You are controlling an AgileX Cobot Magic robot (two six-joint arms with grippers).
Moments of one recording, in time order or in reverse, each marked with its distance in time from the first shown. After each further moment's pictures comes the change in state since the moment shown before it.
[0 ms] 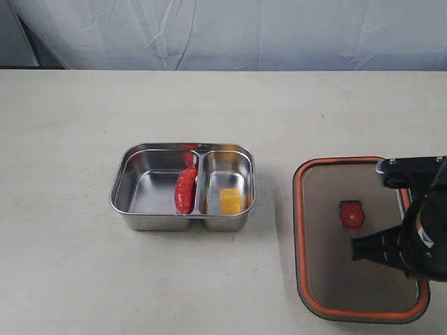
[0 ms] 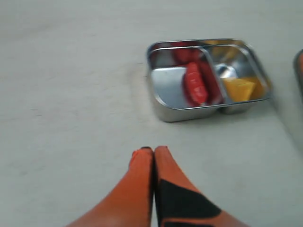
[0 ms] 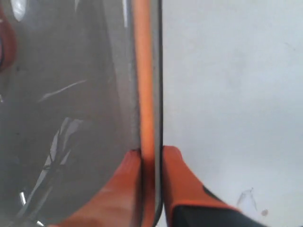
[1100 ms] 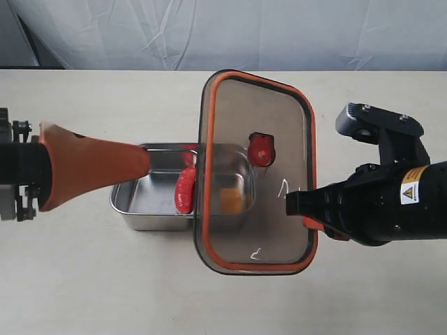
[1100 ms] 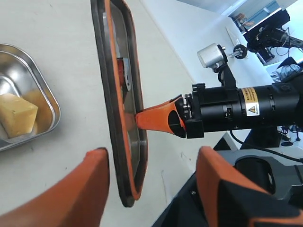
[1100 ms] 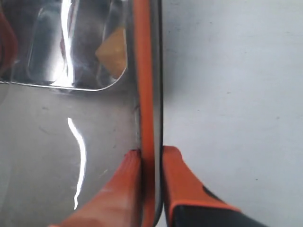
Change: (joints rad) left arm 0.000 0.548 0.000 -1.255 -0.202 0.909; right arm 0.000 -0.175 0.001 0.597 -0.491 -0.562
